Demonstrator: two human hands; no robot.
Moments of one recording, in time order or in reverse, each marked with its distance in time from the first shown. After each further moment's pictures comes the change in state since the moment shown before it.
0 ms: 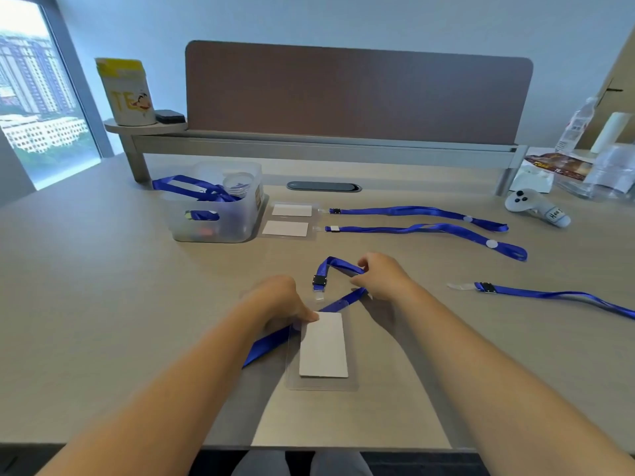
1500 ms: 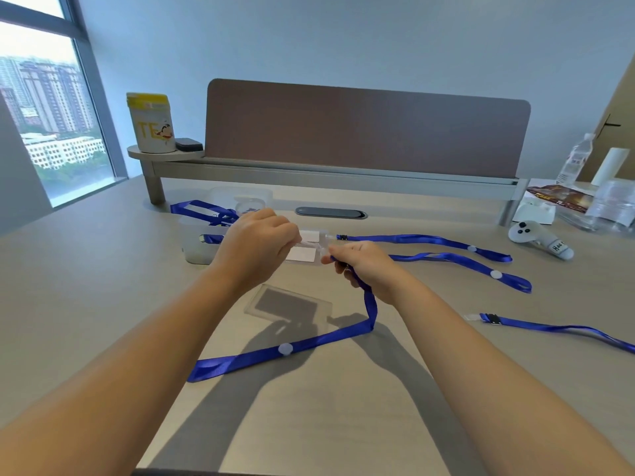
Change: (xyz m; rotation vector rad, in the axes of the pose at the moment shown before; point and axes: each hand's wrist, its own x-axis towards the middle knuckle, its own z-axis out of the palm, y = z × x) left_hand -0.031 -0.024 -0.080 0.336 1.031 0.838; right_hand -0.019 -0.051 -0.036 0.620 -0.160 -0.244
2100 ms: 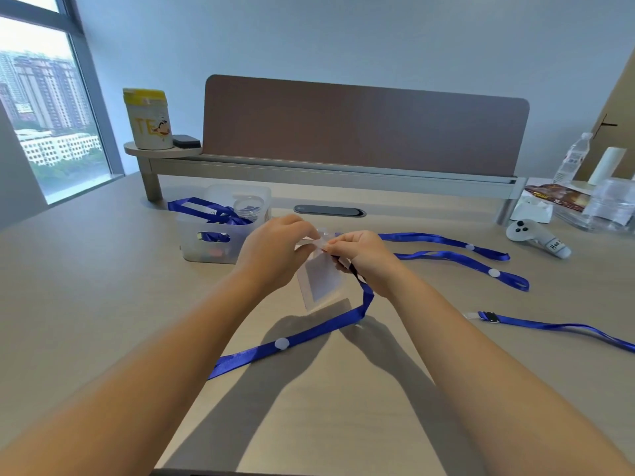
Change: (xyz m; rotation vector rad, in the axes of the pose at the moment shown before) left_hand 0.011 0.025 0.010 -0.220 -0.176 -0.313; right_hand 0.002 -0.008 0.005 0.061 0.096 -0.037
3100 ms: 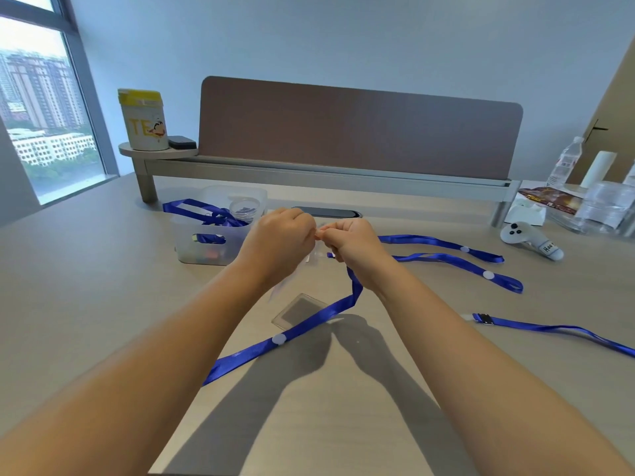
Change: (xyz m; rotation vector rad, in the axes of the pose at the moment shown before) left_hand 0.012 -0.003 0.004 0.249 0.257 0.343; right_hand -0.004 -0.020 0.007 -0.028 0.079 -0.090
